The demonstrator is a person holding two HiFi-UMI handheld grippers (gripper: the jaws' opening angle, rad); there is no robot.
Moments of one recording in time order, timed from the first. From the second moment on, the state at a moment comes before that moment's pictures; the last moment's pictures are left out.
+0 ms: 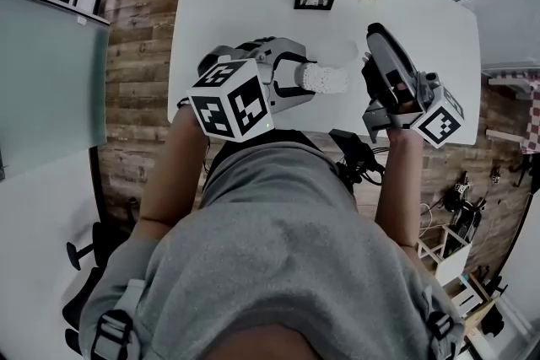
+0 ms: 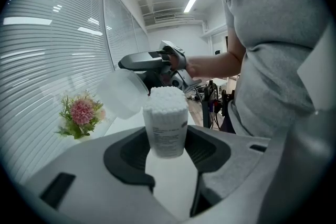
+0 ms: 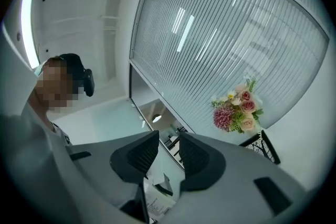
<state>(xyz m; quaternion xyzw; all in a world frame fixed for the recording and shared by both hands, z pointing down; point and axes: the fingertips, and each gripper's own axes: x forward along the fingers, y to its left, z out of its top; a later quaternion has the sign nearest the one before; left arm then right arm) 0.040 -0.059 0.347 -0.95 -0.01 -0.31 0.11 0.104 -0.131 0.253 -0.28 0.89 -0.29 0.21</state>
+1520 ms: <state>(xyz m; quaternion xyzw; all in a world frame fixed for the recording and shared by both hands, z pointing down) 0.033 -0.071 0.351 -0.96 0.02 -0.28 0.07 0.066 -0.100 0.269 -0.18 0.92 -0.32 0.14</state>
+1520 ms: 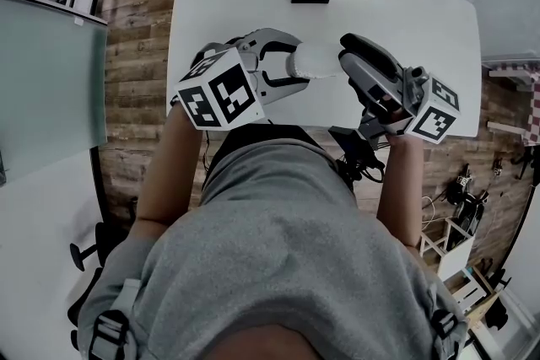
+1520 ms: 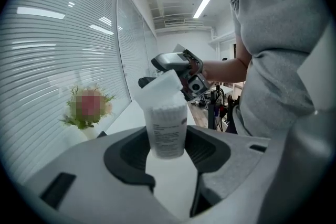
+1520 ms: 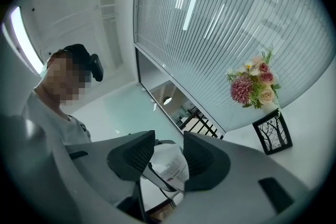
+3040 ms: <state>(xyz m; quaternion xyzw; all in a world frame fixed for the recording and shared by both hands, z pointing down) 0.028 -0.082 0.357 -0.96 0.06 -0.28 0.06 0.056 -0.099 0.289 -0.24 0.94 -0.23 0.01</state>
